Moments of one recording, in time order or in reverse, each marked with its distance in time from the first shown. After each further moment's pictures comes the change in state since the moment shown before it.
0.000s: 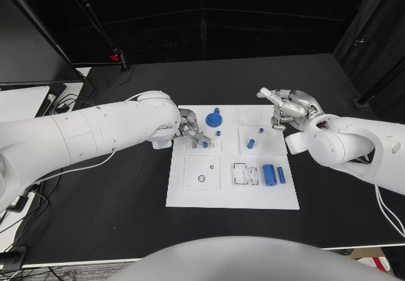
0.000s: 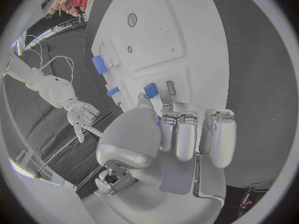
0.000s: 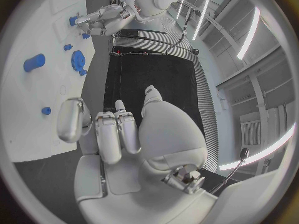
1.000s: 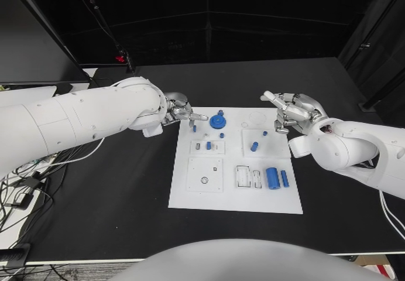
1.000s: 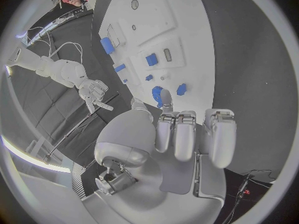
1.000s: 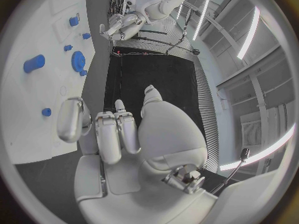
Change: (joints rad) left arm 0.066 -0.096 0.000 0.004 0.057 -0.068 0.141; left_hand -0.197 -0.024 -0.098 0.001 0.008 0.011 0.011 -0.020 -0.027 0.010 -0.009 -0.008 -0.203 0.001 -0.002 0.000 0.000 0.000 0.000 0.000 0.000 0.000; right arm 0.000 0.006 0.000 -0.005 0.000 0.002 -0.004; right_hand 0.004 0.004 0.000 0.000 0.000 0.000 0.000 0.000 0.000 0.000 0.000 0.000 0.000 0.000 0.000 0.000 0.000 0.000 0.000 0.000 -0.004 0.000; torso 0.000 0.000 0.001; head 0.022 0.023
